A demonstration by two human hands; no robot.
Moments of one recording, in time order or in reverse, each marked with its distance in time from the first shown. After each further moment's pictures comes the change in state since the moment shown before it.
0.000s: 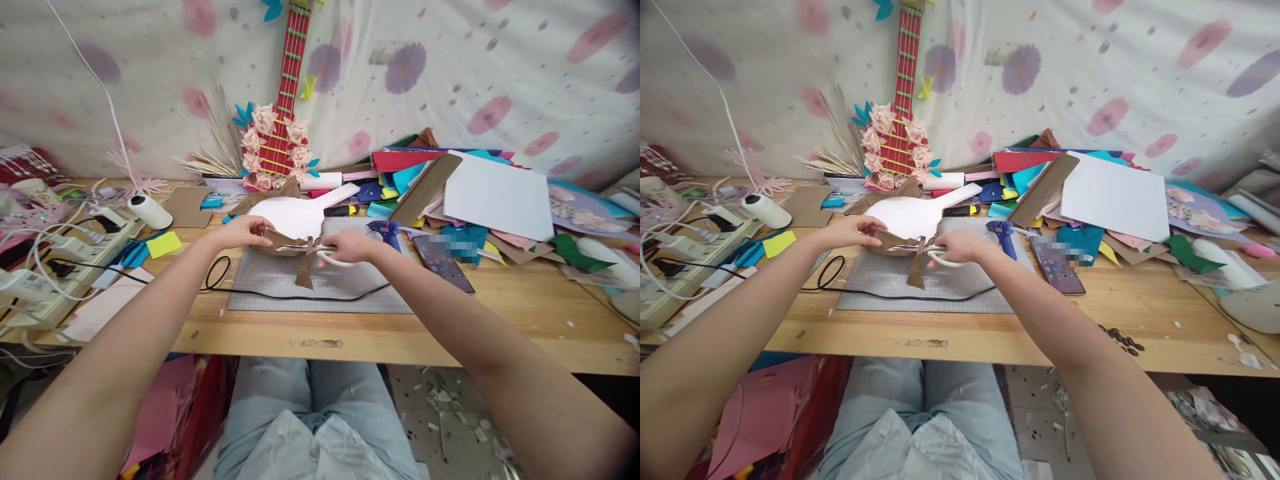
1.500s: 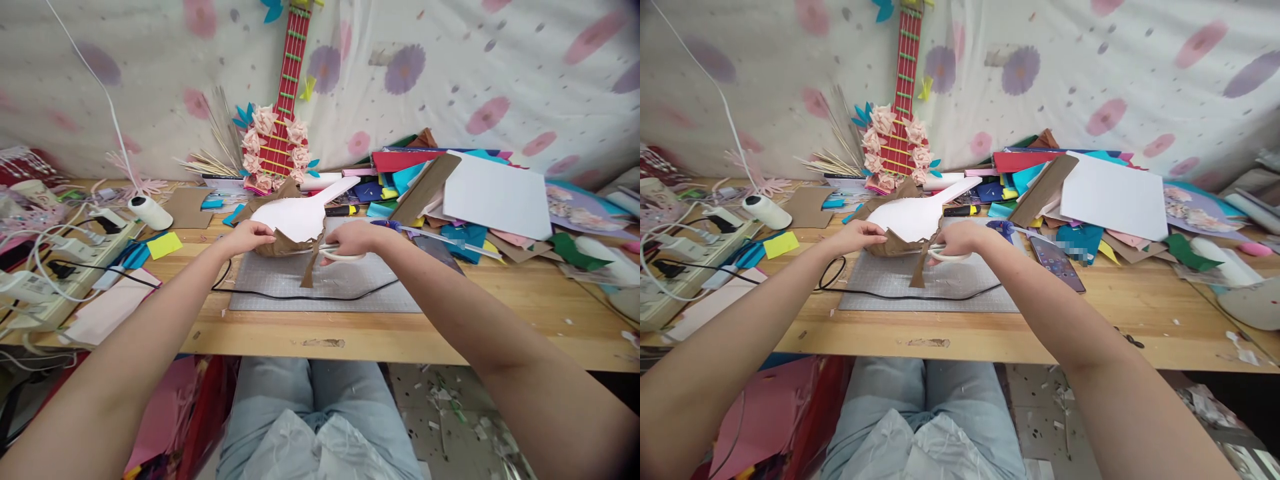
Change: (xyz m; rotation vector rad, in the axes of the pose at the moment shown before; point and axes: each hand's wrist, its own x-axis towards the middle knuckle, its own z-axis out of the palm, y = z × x) left_hand 0.000 0.000 0.020 -0.130 0.115 -0.031; right_hand -0.010 -0.016 -0.038 -0.057 -0.141 -0.001
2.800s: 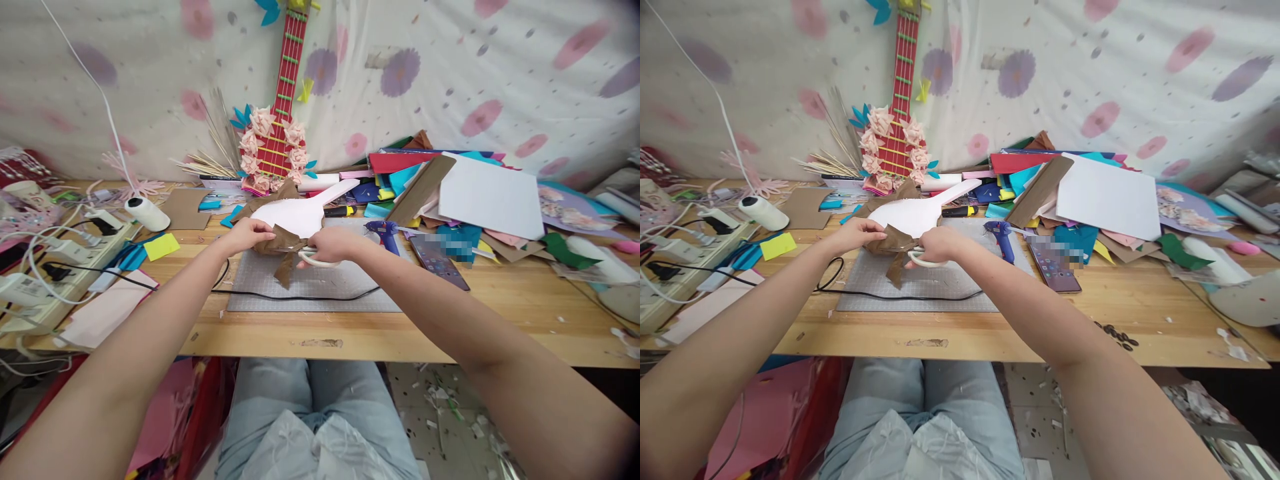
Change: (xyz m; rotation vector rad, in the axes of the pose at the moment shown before) left_hand 0.006 0.002 0.000 -0.020 0.046 0.001; right_hand 0.013 -0.031 0.004 -0.044 0.090 -0.028
